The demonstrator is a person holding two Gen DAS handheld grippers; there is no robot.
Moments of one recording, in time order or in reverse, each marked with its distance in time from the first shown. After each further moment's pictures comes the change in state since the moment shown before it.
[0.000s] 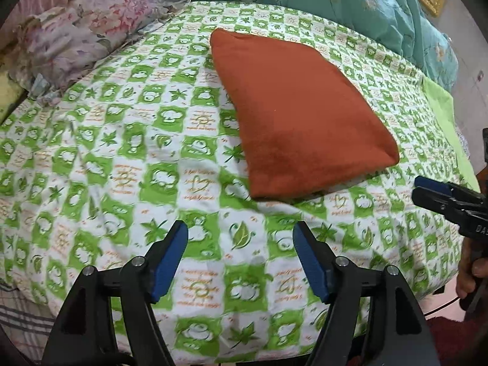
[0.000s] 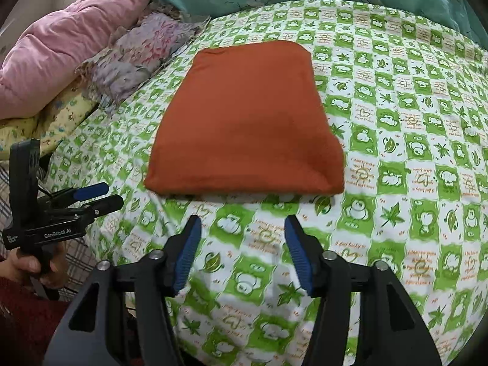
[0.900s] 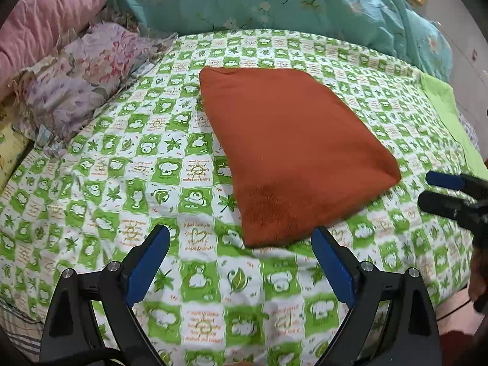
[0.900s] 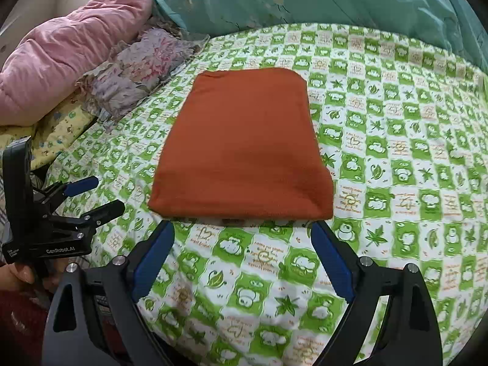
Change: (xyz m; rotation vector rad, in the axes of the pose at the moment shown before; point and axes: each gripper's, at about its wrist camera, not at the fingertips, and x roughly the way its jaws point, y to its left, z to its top) left arm -0.005 -0.026 0.033 0.088 -0.103 0.070; right arm -0.008 0.005 0.022 0.007 -0.057 -0.047
